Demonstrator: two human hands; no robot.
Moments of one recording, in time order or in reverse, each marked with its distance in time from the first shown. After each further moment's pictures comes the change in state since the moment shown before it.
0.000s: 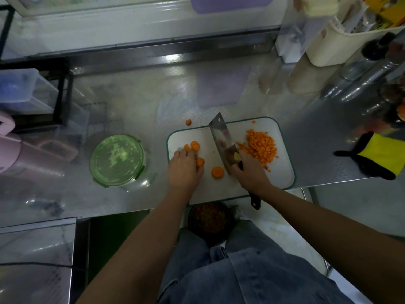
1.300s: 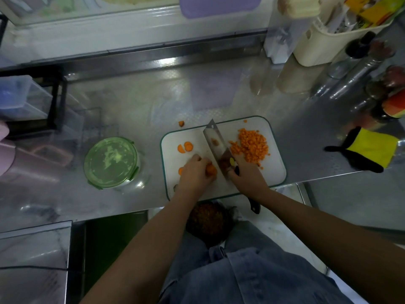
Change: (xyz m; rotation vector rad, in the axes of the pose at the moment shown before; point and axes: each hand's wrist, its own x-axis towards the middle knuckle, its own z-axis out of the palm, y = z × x) left_hand -0.014 0.039 0.002 -0.230 -0.176 0.072; right_hand -0.024 0.004 -0.007 -0.061 0.020 -0.030
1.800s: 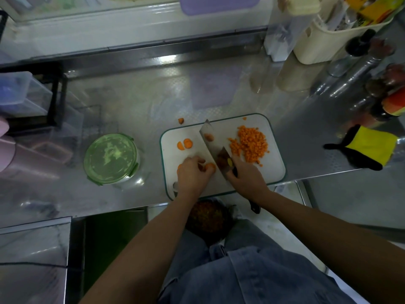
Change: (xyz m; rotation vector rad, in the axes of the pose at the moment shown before) left_hand -0.012 0.004 0.003 -0.223 0.156 -0.254; right_hand -0.009 -0.001 0.003 -0.093 -0.017 -0.058
